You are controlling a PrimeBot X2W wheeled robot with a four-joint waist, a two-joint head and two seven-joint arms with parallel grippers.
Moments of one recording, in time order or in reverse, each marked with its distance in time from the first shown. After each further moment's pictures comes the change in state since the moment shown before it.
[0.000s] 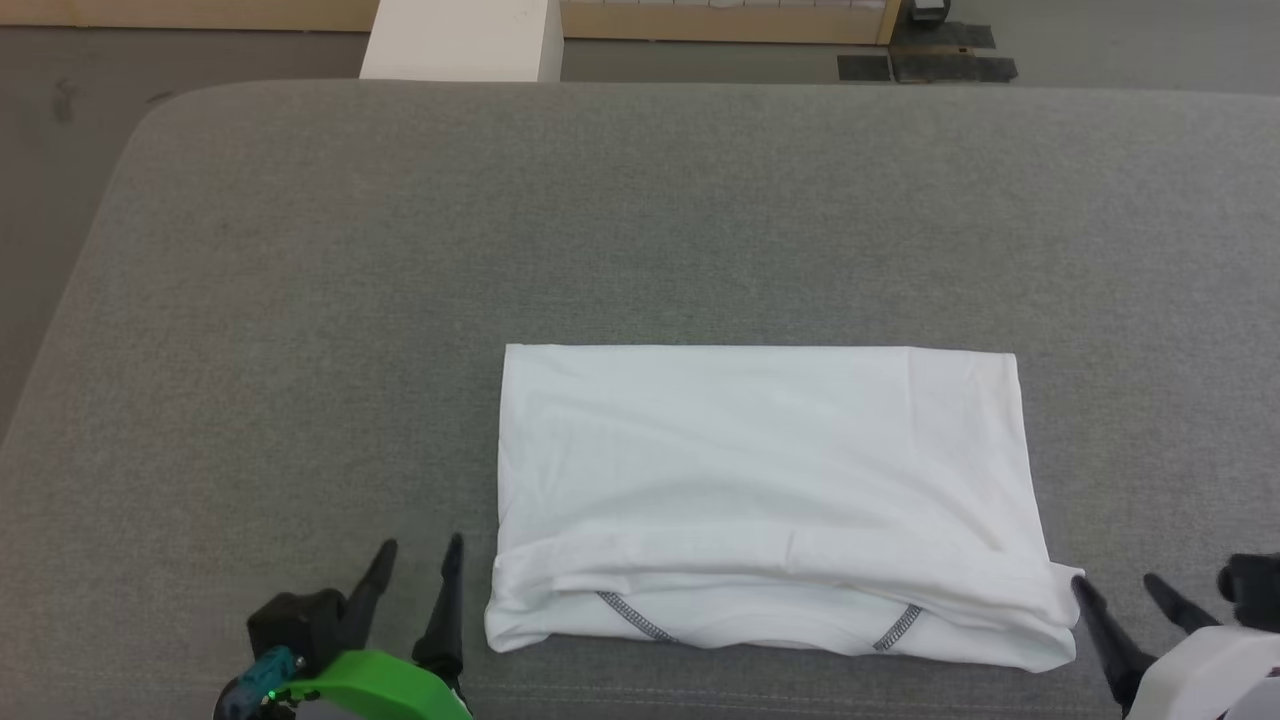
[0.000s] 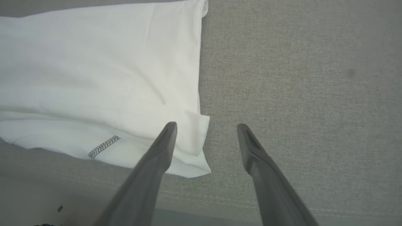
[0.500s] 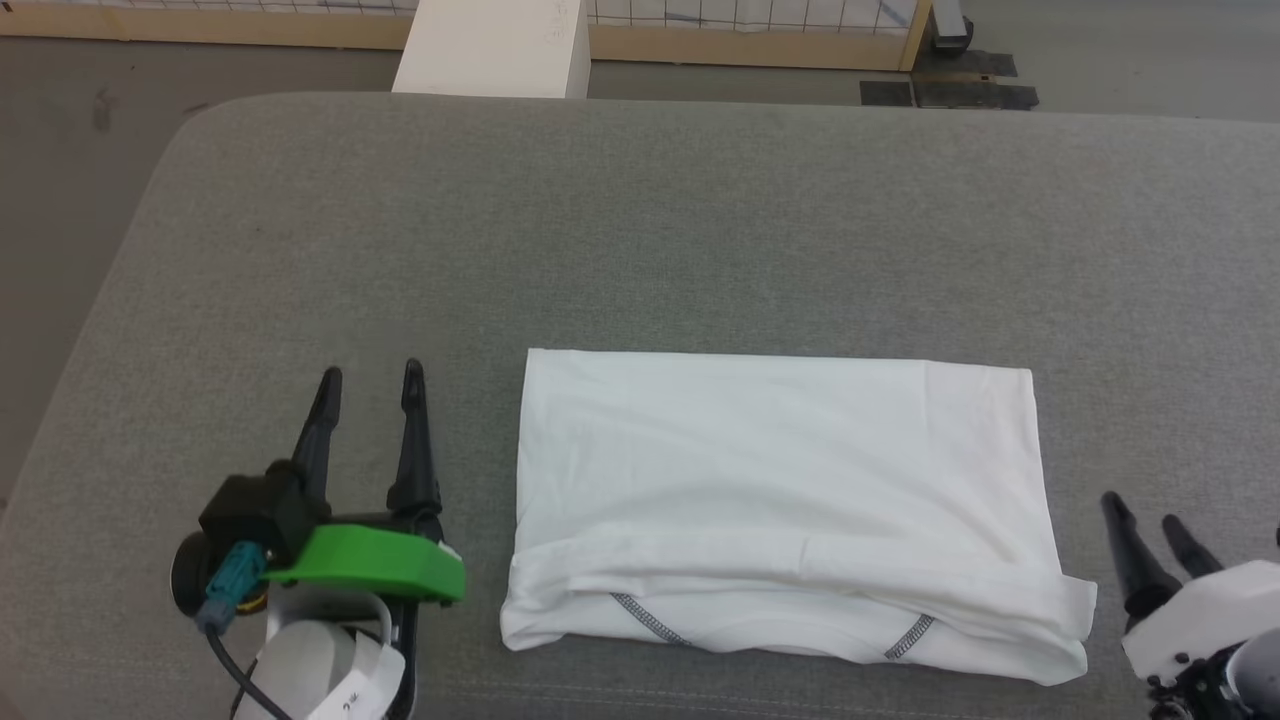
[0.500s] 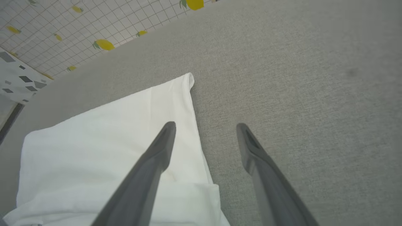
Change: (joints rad) left arm -0.152 -0.129 0.180 -0.104 0.225 0.010 -0.059; right arm -0.163 0.184 -0.193 0.131 0.091 0.000 -0.090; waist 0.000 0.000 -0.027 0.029
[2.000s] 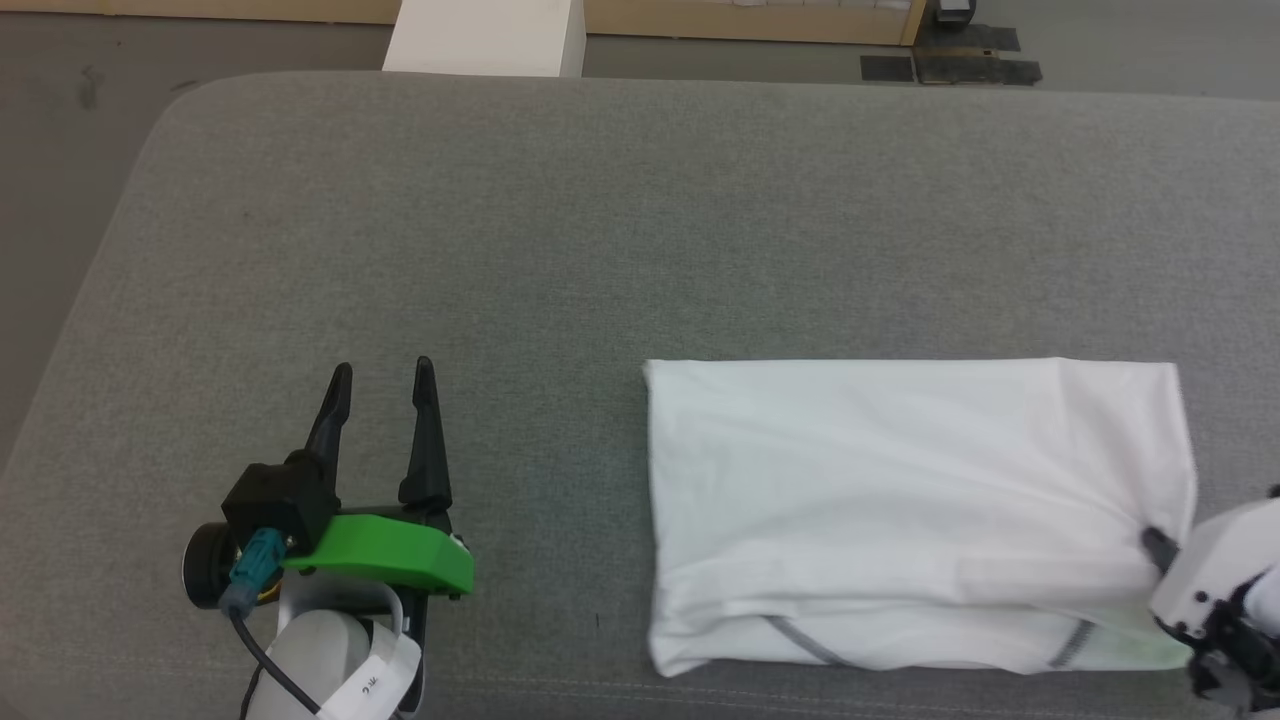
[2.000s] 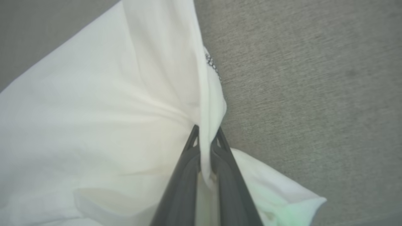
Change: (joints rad) left arm -0.038 -0.067 0.072 0.076 0.105 -0.060 0.000; right arm -0.240 0.009 -0.181 0.272 -0.180 0.000 0.340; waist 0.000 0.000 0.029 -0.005
